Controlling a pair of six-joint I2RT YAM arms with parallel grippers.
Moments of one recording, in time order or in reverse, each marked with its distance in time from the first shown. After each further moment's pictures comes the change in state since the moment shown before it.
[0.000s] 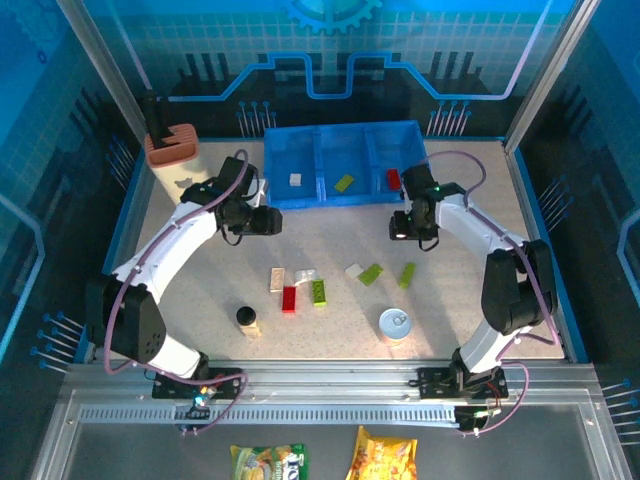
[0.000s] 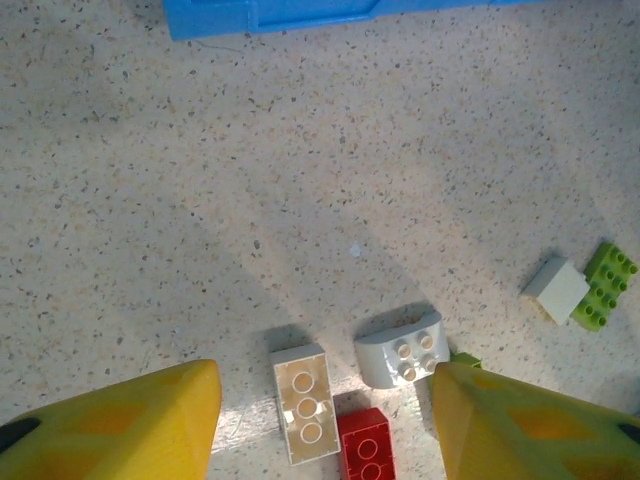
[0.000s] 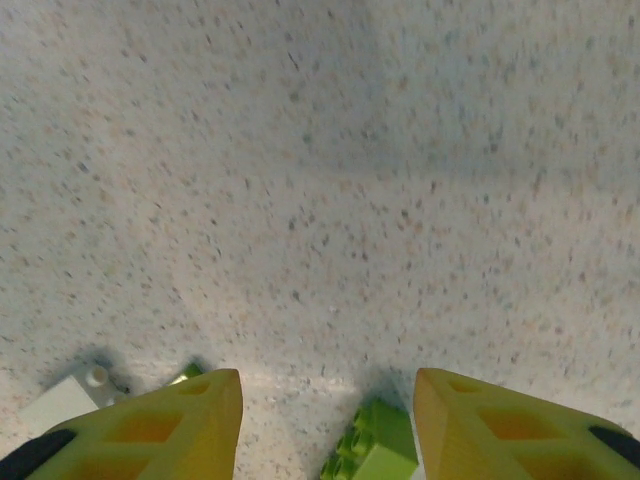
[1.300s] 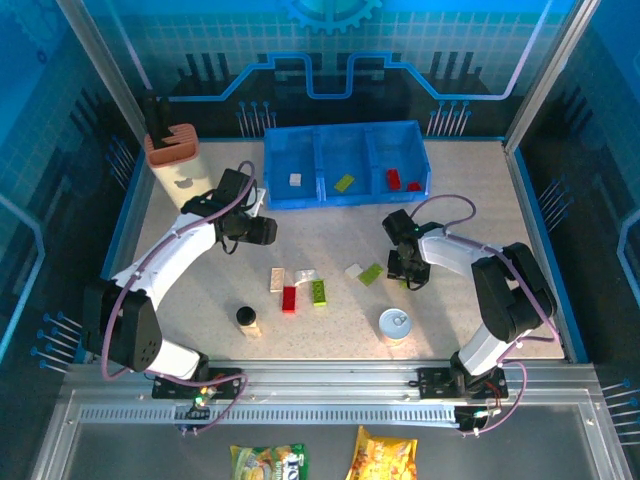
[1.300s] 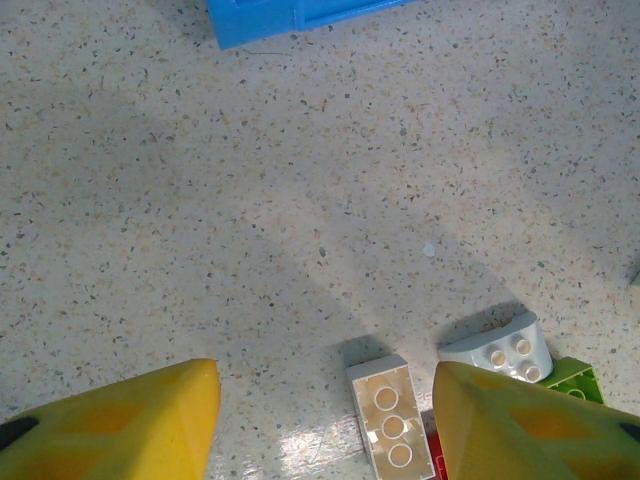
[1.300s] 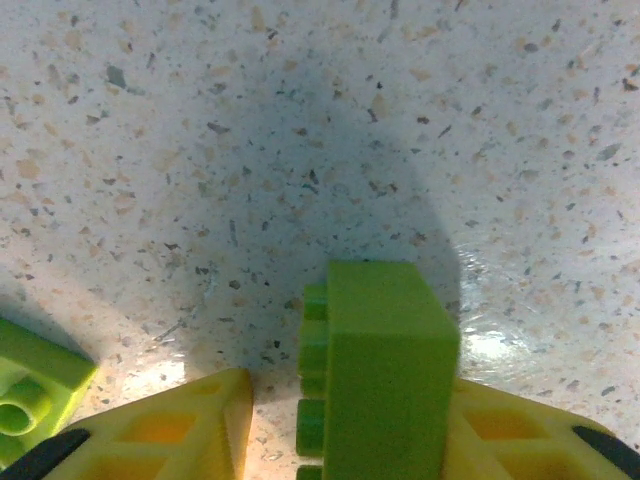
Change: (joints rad) left arm 0.002 -0.045 -0.132 0.114 -0.097 0.135; right arm 0.141 -0.018 -0.317 0.140 0.117 0.361
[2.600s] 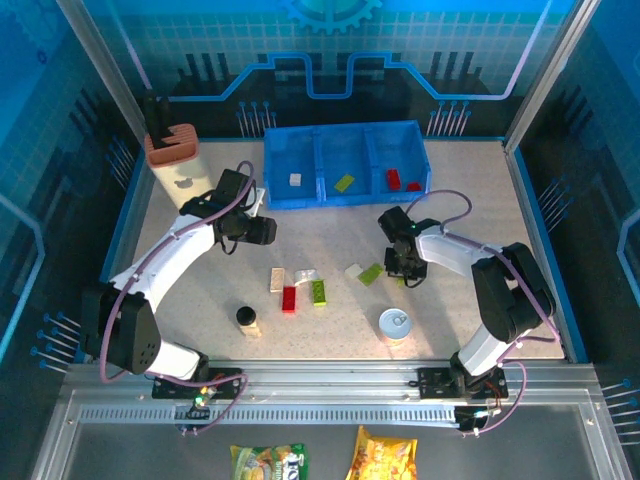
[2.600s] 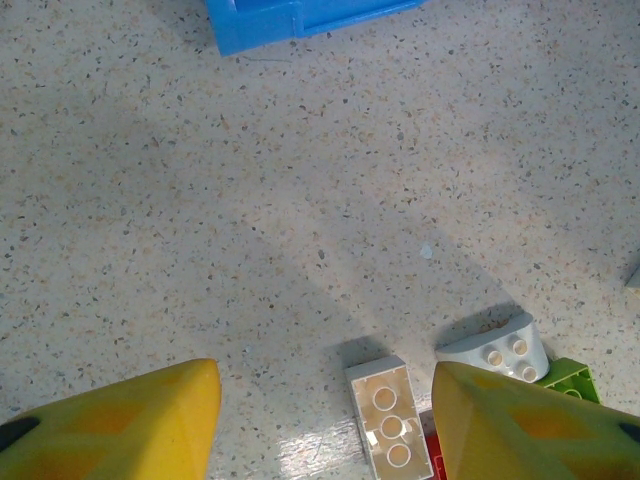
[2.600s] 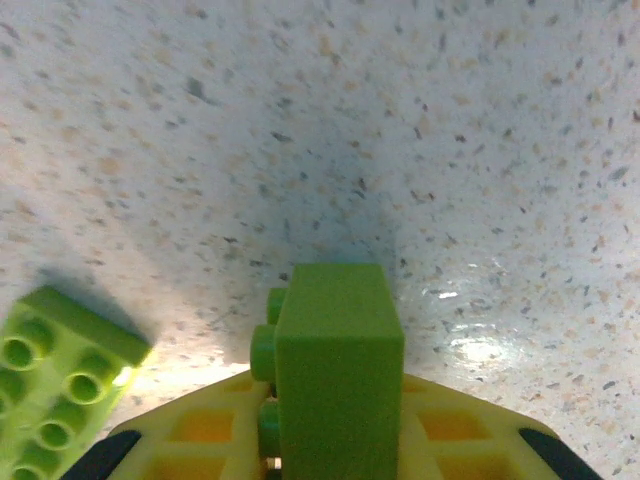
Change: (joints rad) left arm 0.000 -0.014 -0.007 0.007 0.000 0.000; right arm 0.029 0.000 0.053 -0.039 0.011 -0.020
